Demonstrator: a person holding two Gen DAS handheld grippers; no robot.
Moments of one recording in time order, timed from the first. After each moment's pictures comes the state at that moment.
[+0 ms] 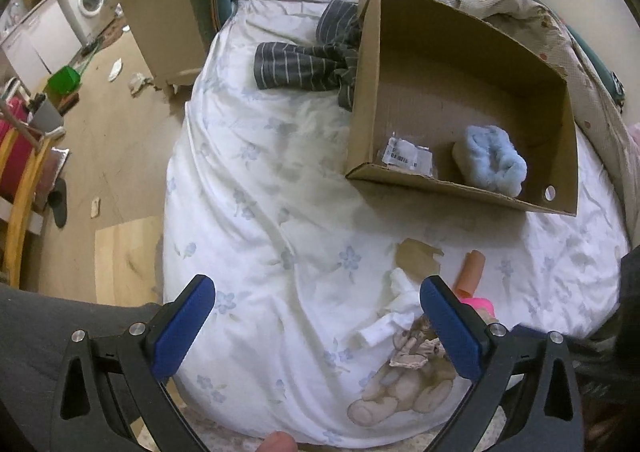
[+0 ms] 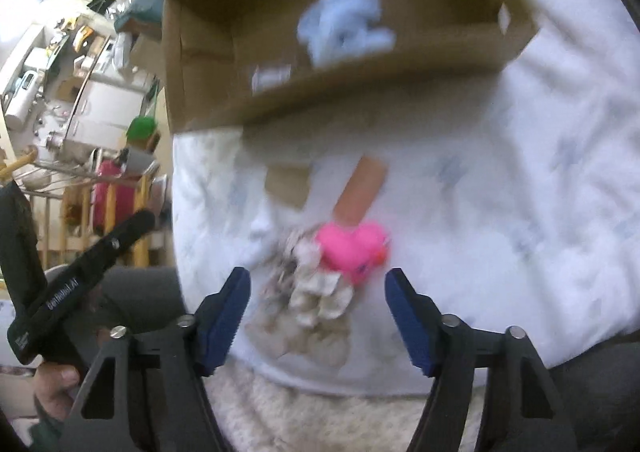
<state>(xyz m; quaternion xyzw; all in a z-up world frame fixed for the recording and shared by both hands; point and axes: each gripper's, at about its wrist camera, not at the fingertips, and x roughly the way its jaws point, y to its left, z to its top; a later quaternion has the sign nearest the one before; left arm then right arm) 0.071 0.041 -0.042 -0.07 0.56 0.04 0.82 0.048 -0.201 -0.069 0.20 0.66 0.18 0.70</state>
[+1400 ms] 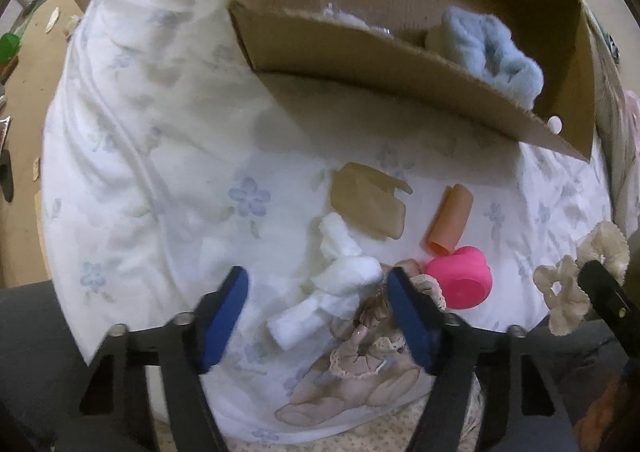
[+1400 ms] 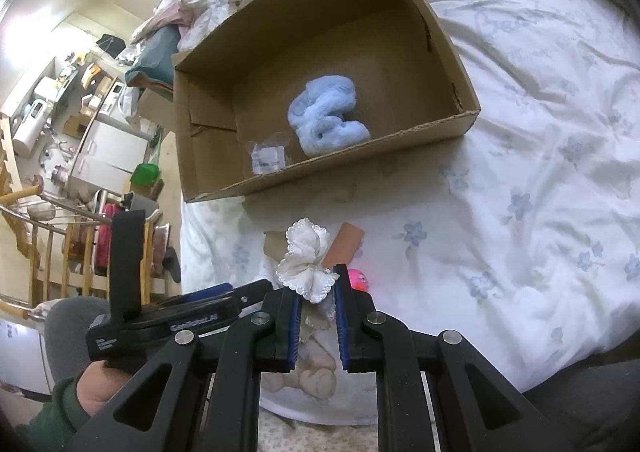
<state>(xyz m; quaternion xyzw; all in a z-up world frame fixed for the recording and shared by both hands) 0.102 -0.007 -0.130 -0.10 0.68 -0.05 0.72 0.058 -0.240 -0.034 0.22 0.58 0.15 0.77</state>
